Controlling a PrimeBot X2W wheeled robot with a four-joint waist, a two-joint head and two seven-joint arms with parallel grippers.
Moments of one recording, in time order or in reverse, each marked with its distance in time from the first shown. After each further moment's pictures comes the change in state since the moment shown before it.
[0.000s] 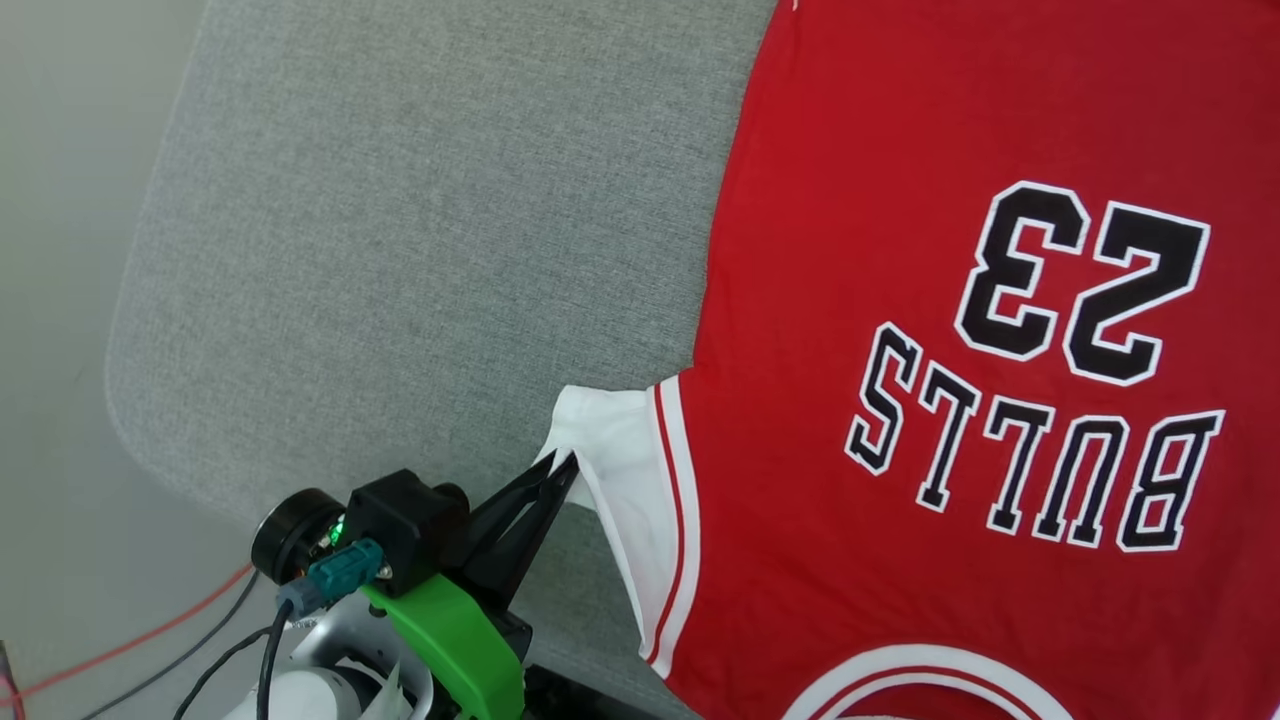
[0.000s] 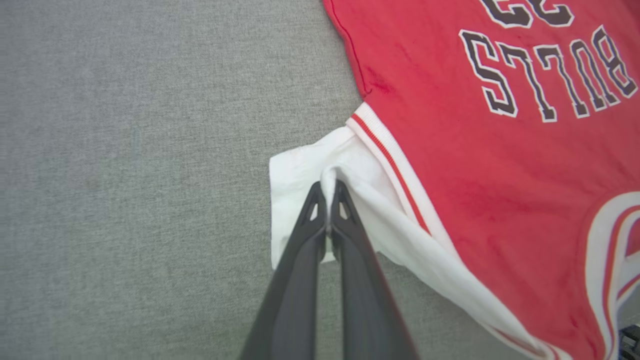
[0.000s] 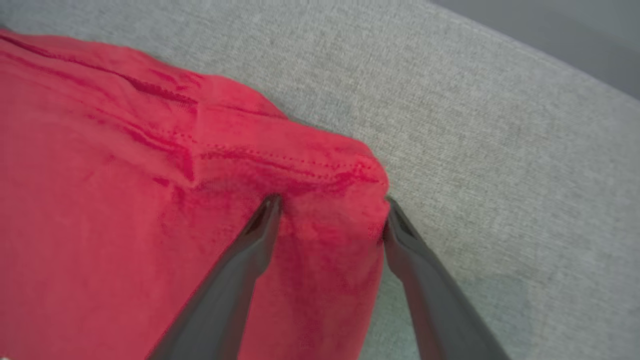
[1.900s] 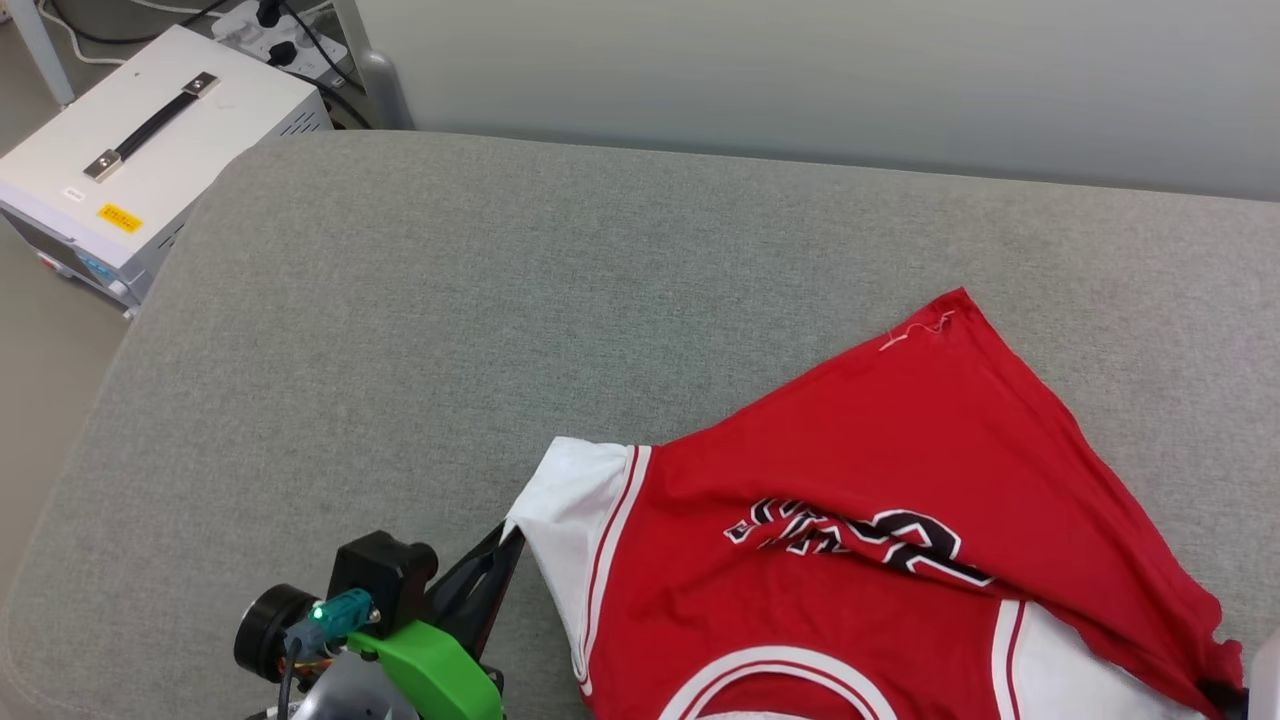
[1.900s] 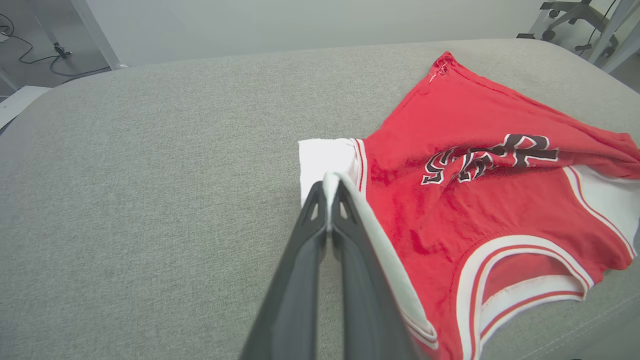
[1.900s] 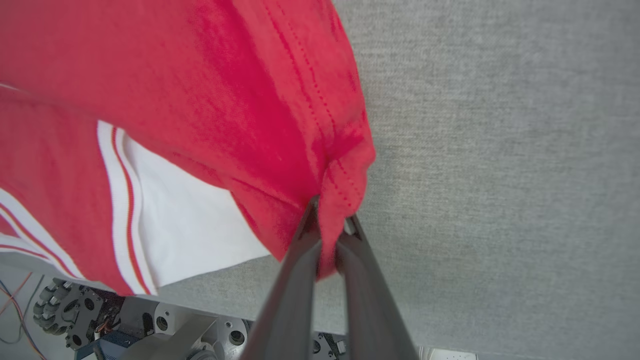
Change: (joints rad) left arm 0.106 -0.012 -0.005 0.143 -0.023 0.082 -0.058; right arm 1.165 0.190 -0.347 -0.462 0.141 0.000 -0.144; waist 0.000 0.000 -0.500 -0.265
